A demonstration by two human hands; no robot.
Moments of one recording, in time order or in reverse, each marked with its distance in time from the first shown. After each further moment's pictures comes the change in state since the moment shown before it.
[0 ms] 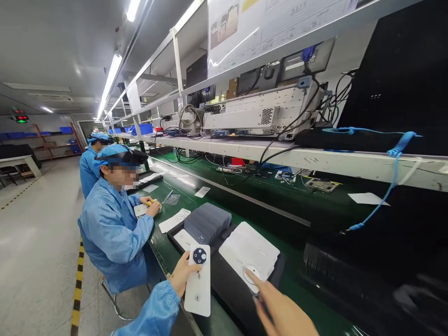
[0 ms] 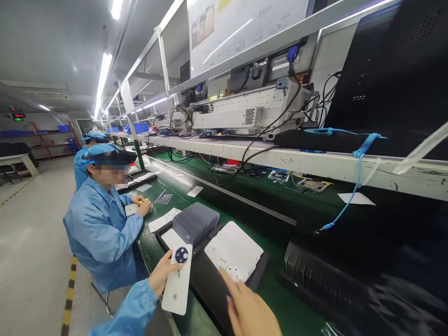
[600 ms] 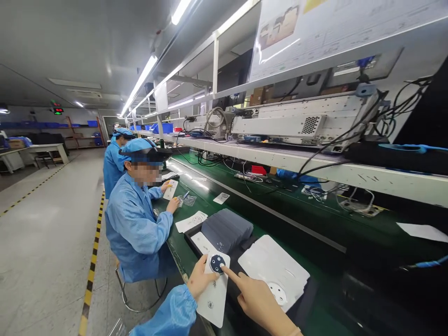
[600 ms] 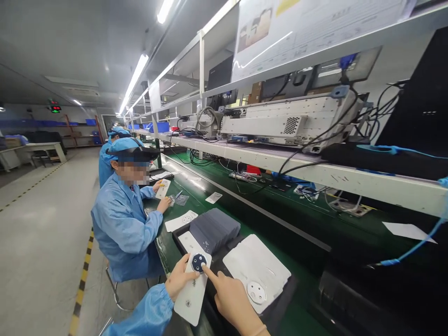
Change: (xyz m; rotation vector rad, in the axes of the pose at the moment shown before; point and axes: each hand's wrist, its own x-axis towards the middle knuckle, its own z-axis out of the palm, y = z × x) left_hand 0.003 -0.013 -0.012 0.015 -0.020 0.092; right_hand 0.084 -0.061 0.050 -0.482 -0.325 -0.260
